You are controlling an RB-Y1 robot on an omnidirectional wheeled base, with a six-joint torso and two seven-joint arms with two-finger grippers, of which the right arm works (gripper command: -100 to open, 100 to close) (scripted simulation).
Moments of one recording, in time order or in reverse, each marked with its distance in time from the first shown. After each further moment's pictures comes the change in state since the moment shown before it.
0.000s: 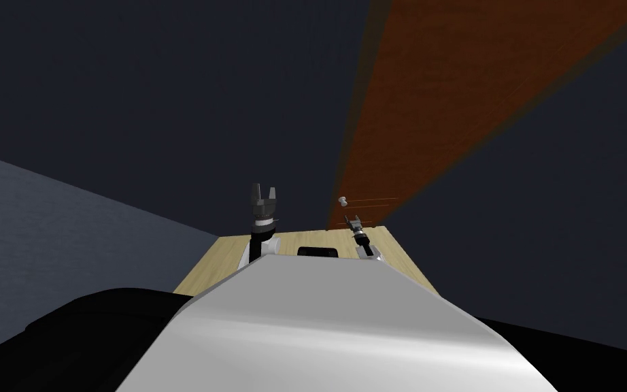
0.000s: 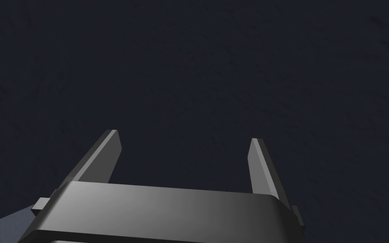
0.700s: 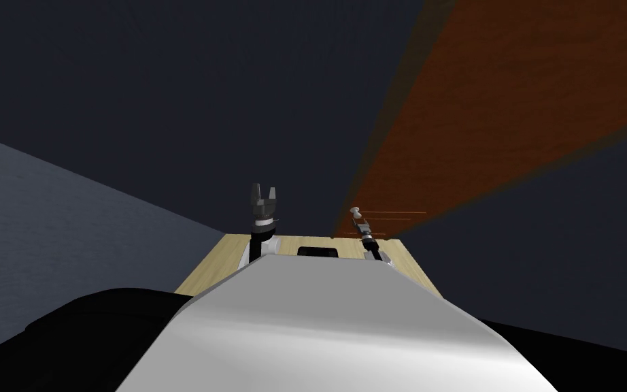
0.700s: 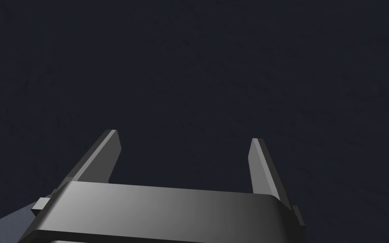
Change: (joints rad) arm 0.028 -0.066 -0.057 0.058 -0.038 -0.060 -0.021
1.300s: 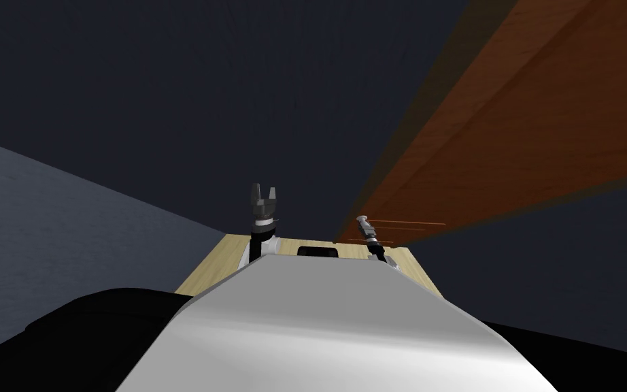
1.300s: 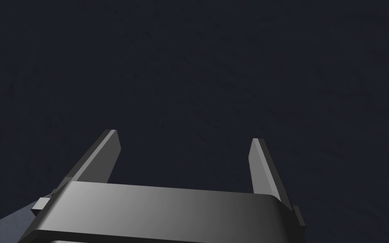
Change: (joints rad) arm 0.017 -0.033 -0.032 0.039 -0.022 -0.044 -0.007
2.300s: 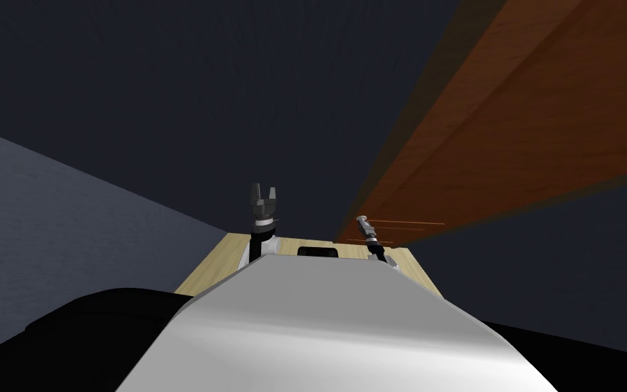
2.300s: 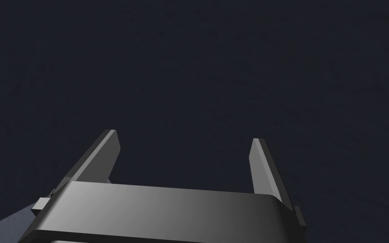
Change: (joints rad) arm -0.001 -0.005 0.017 -0.001 -0.019 0.003 -0.100
